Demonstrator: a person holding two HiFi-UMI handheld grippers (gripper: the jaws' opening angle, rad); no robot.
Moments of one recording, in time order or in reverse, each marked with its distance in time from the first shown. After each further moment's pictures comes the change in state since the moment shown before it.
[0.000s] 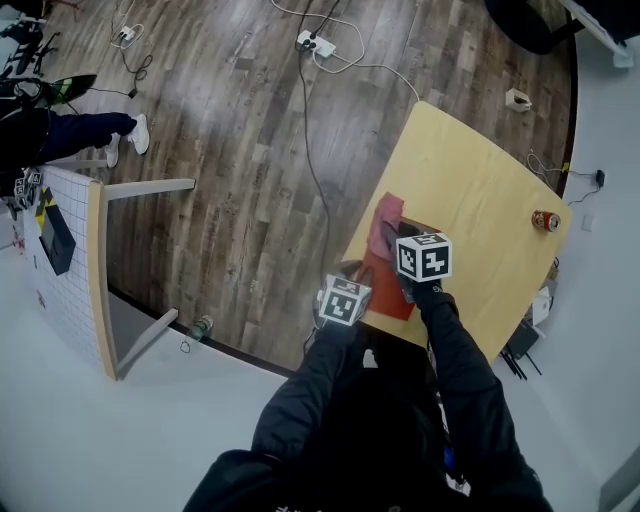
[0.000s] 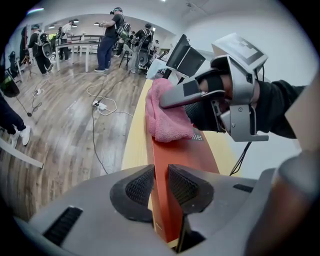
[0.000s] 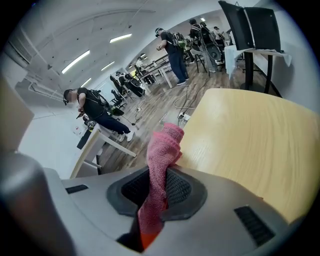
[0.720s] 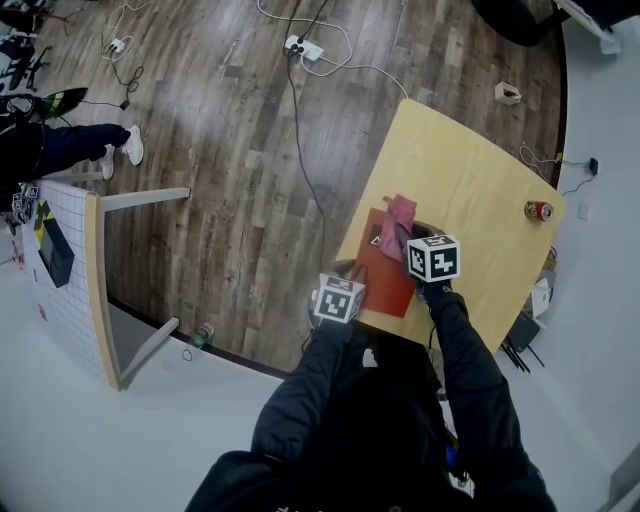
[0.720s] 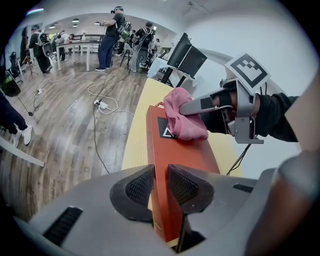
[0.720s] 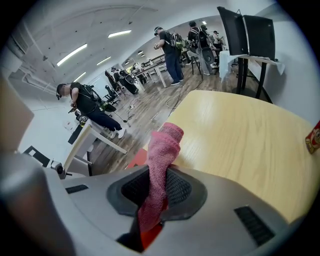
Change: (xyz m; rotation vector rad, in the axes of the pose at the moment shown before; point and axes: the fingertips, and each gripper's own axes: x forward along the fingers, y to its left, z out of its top) left arm -0.001 -0.001 0.000 -0.009 0.010 0.005; right arm -0.027 -0.046 -0.019 -0.024 0.017 -0.099
